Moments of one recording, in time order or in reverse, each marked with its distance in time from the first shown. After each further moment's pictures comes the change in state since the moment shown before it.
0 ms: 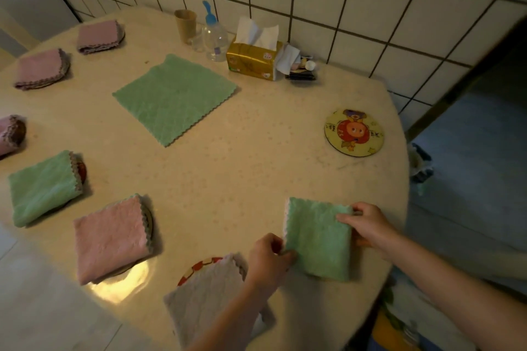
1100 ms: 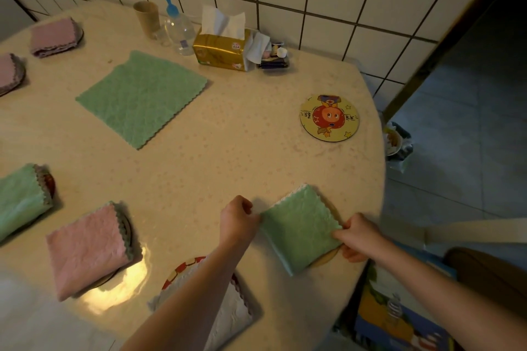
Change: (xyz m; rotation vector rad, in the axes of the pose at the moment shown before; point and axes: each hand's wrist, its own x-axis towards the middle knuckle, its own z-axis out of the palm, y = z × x) left_hand 0.040 0.041 -0.018 0.247 0.182 0.092; right_hand -0.027 0.030 -0.021 -0.440 -0.015 0.173
